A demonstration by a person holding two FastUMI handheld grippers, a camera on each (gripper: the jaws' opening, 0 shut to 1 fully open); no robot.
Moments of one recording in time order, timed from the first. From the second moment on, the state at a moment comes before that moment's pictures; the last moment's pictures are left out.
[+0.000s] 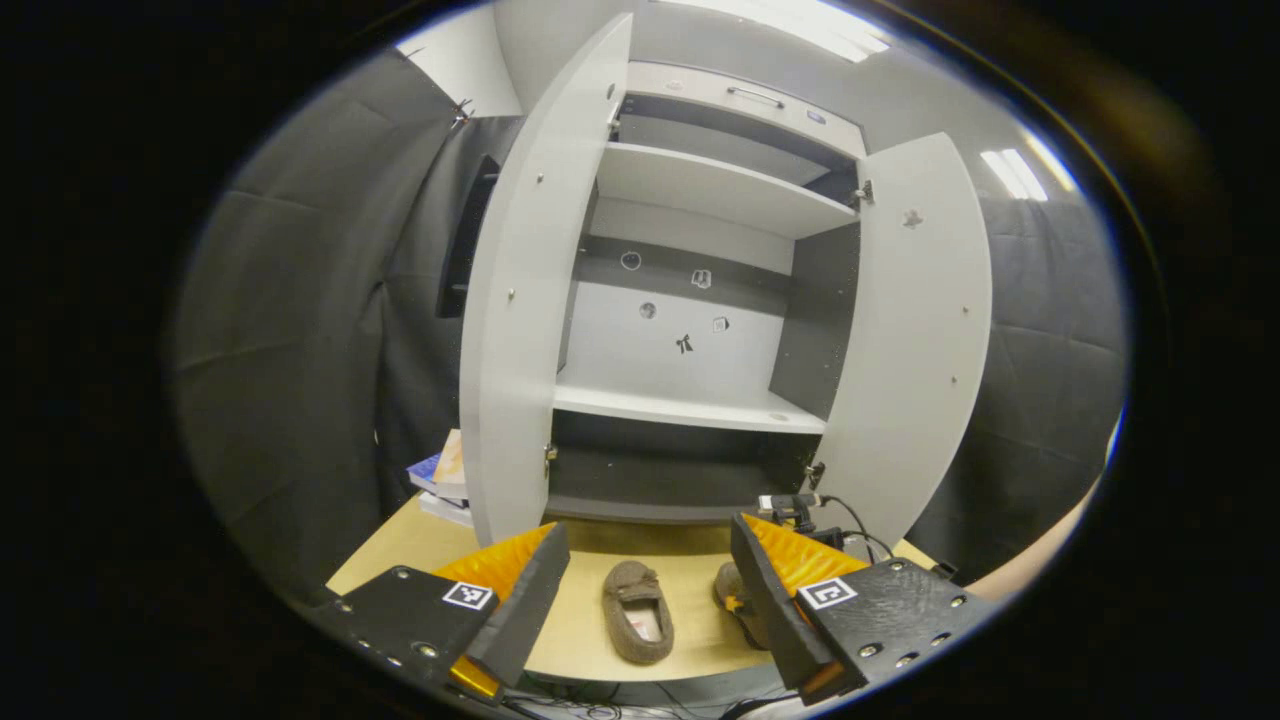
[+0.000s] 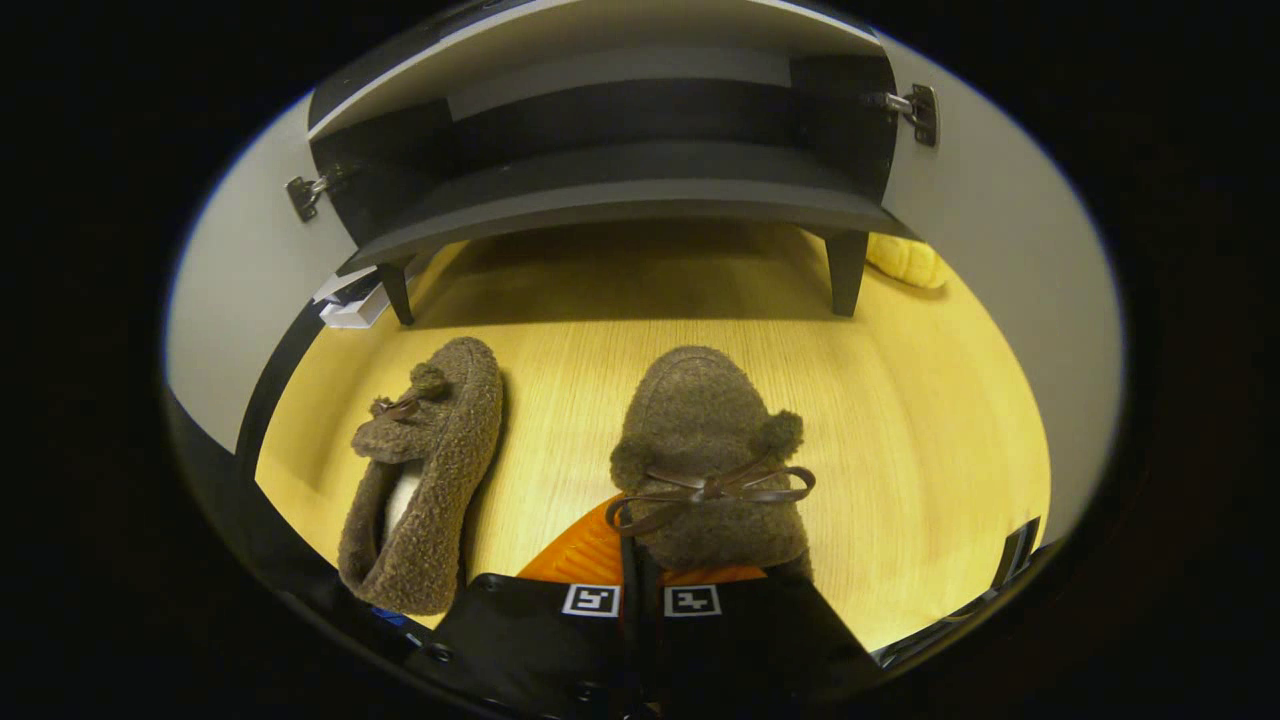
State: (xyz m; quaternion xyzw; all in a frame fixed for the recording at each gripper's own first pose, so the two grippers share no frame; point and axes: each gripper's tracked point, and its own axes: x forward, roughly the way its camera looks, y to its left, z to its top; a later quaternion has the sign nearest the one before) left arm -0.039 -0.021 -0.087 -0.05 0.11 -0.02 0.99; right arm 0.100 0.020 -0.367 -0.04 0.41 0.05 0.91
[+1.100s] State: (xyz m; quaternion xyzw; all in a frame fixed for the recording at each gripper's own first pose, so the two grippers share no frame) left arm -0.017 -0.036 -0.075 -0.01 0.10 -0.07 0.99; right arm 0.079 0.087 -0.076 0.02 0.19 0.14 0.97
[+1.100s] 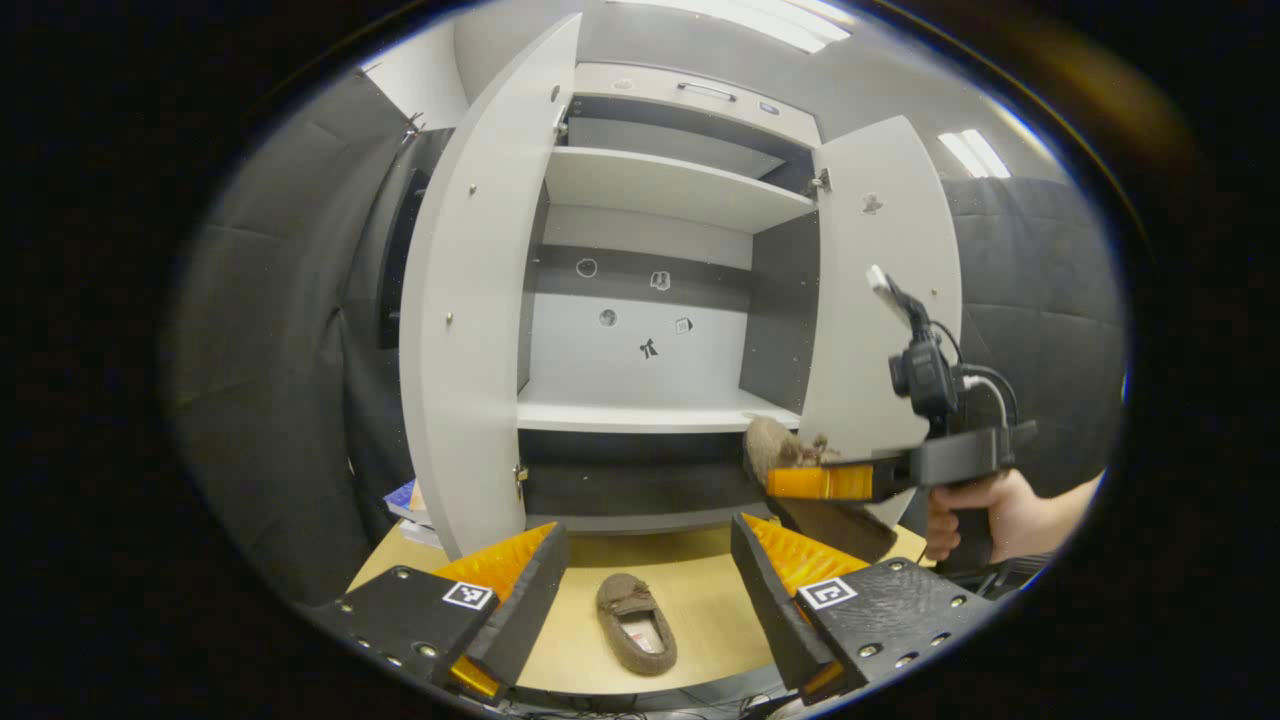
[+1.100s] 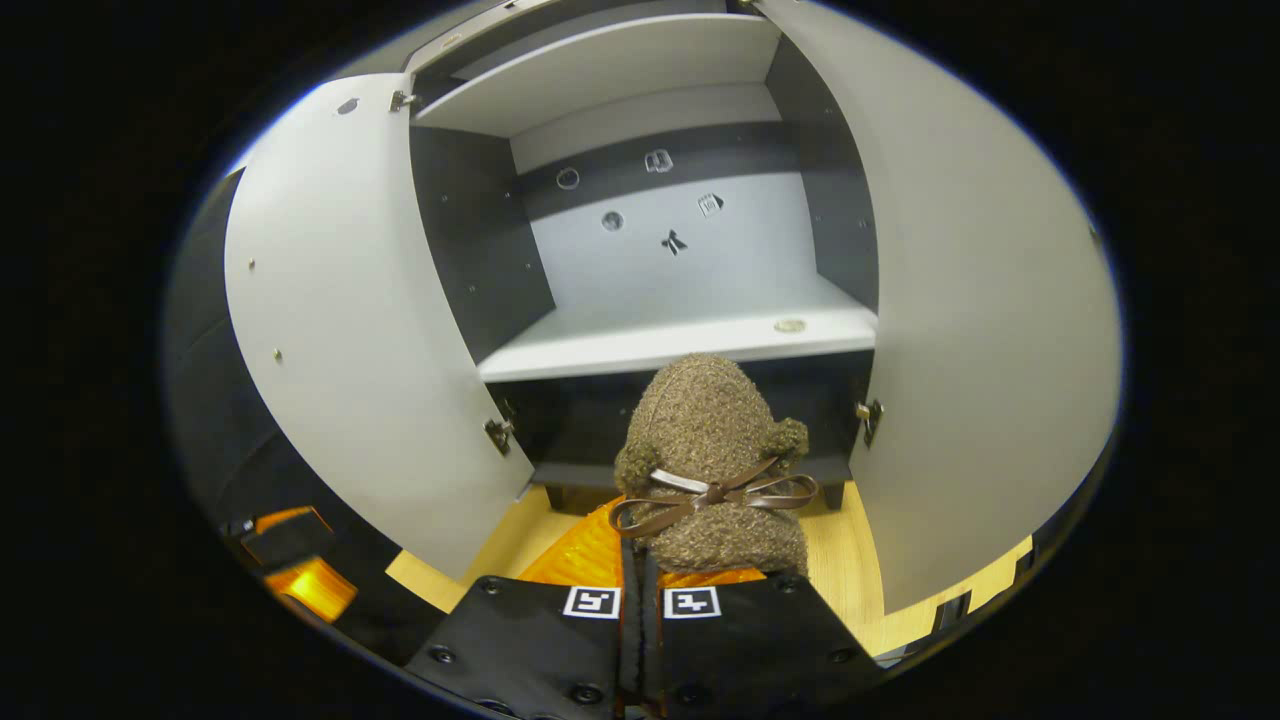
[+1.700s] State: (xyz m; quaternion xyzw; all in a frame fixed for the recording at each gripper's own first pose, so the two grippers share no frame) left arm 0.026 -0.041 -0.047 -0.01 0.08 -0.06 1.00; right arm 0.217 0.085 0.048 0.01 0.09 0.11 0.99
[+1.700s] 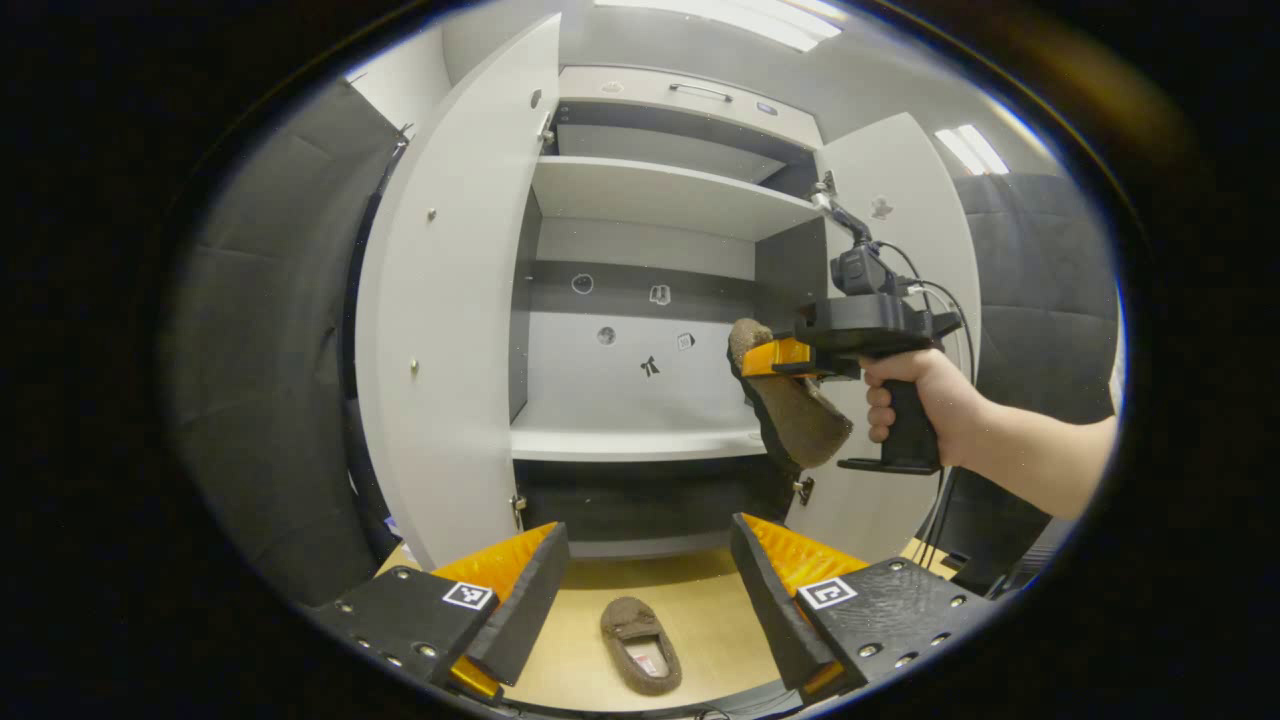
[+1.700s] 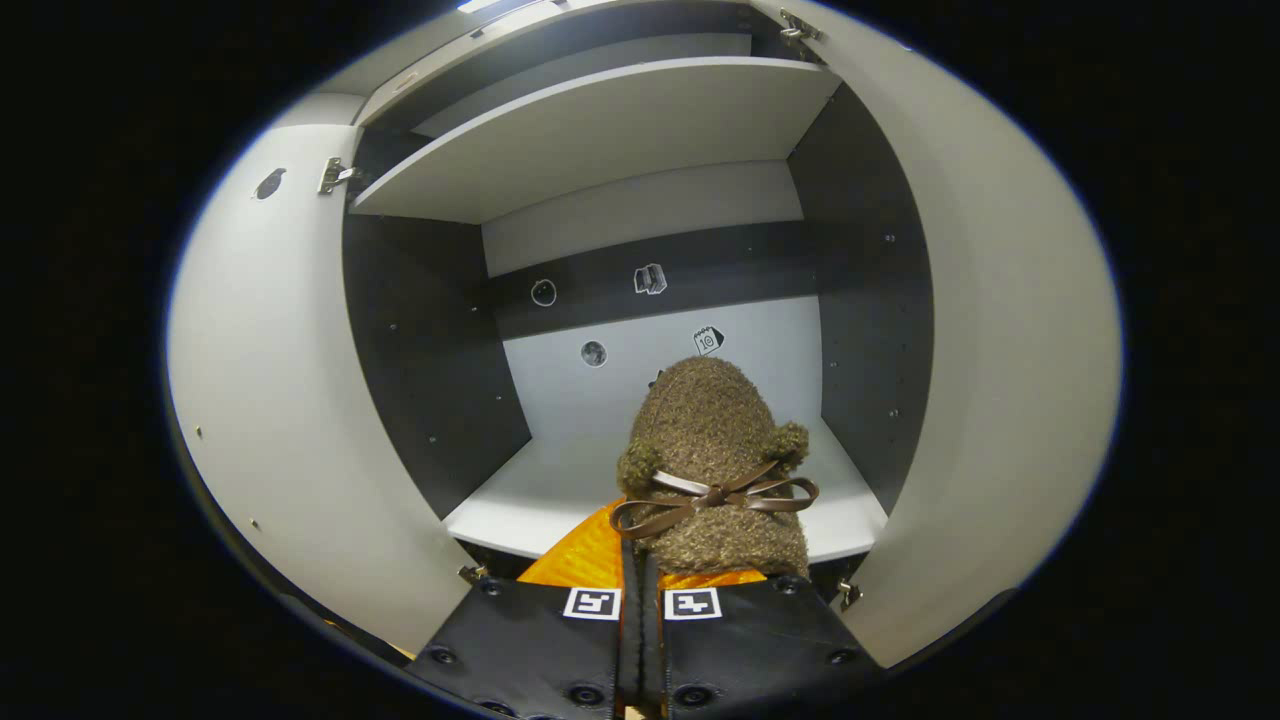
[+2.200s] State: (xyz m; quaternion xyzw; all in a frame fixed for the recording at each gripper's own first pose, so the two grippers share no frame) left arm 0.076 -0.048 -0.004 -0.02 0.06 -0.02 1.00; right arm 0.347 0.080 0.050 0.01 0.11 0.10 0.99
